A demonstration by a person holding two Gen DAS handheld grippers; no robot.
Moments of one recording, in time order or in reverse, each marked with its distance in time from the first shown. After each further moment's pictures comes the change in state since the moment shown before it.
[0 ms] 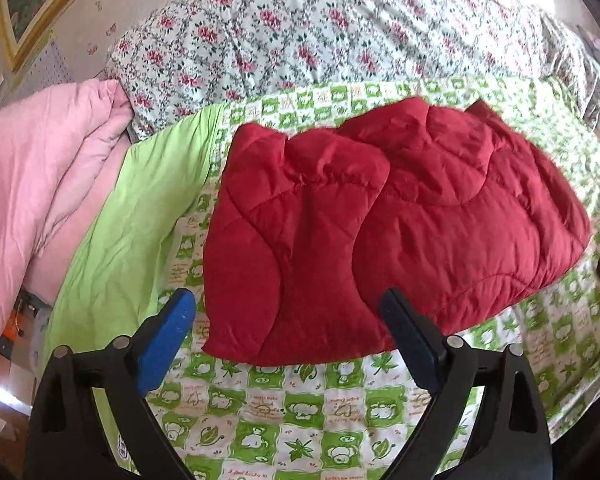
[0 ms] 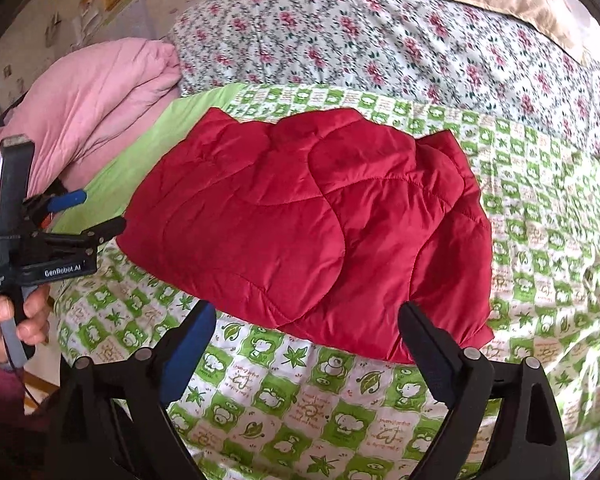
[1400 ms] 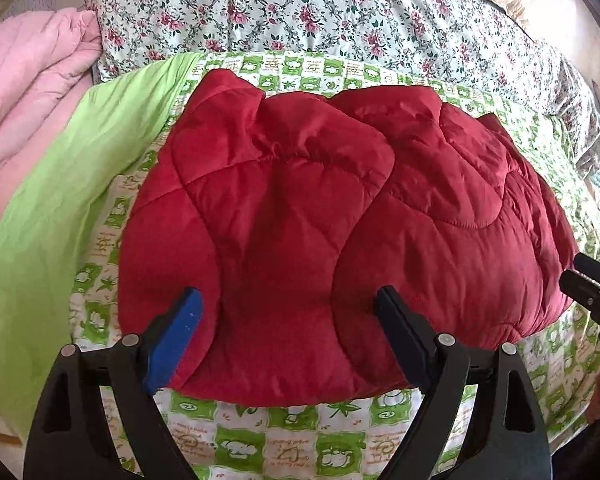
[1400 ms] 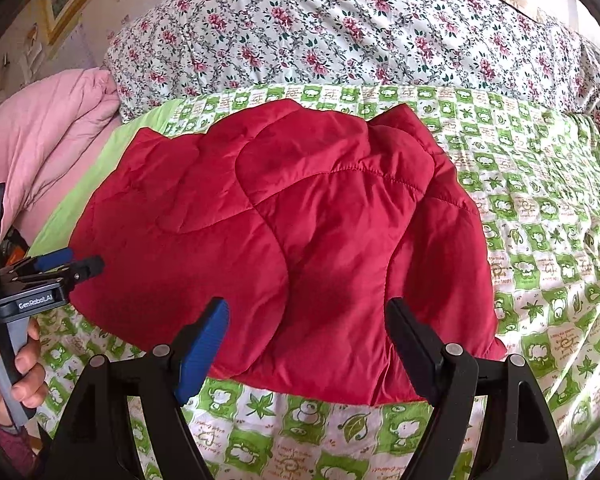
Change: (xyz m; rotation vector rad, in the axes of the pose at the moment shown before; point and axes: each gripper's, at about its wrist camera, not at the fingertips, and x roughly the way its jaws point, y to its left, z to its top) left arm 0.075 0.002 0.002 -0.158 0.100 -0.172; right arm 0.055 -0.035 0.007 0.175 -0.027 -0.104
